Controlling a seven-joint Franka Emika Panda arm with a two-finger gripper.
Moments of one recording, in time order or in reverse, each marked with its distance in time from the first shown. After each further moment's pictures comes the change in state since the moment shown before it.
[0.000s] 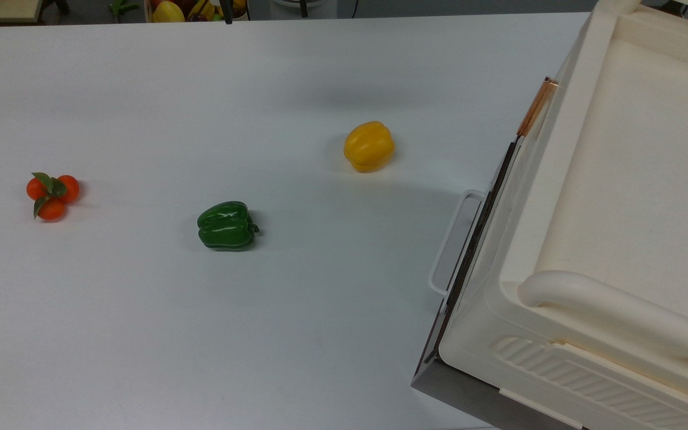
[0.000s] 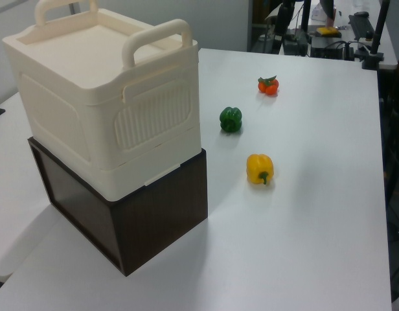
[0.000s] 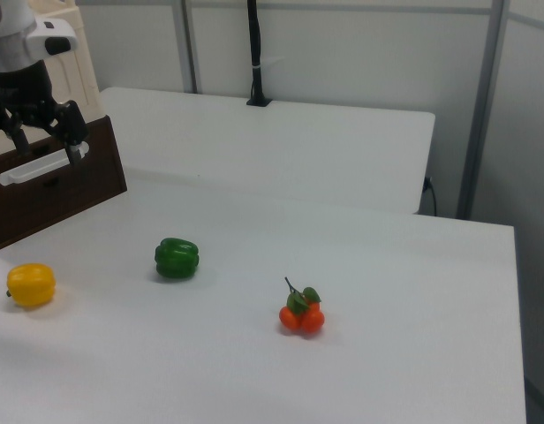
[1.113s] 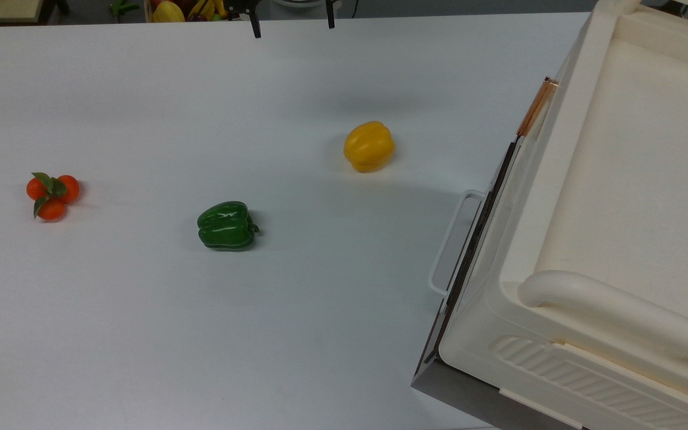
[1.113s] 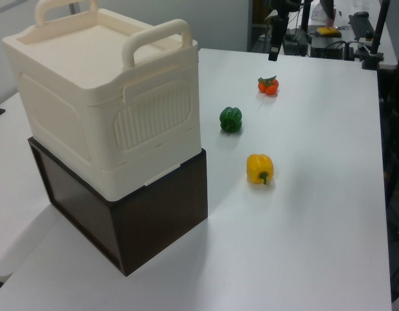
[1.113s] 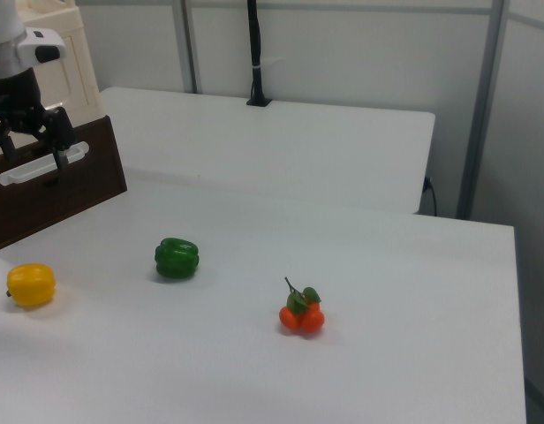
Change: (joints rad) arm 0.052 0.027 0.001 -0.002 0.003 -0.001 0.002
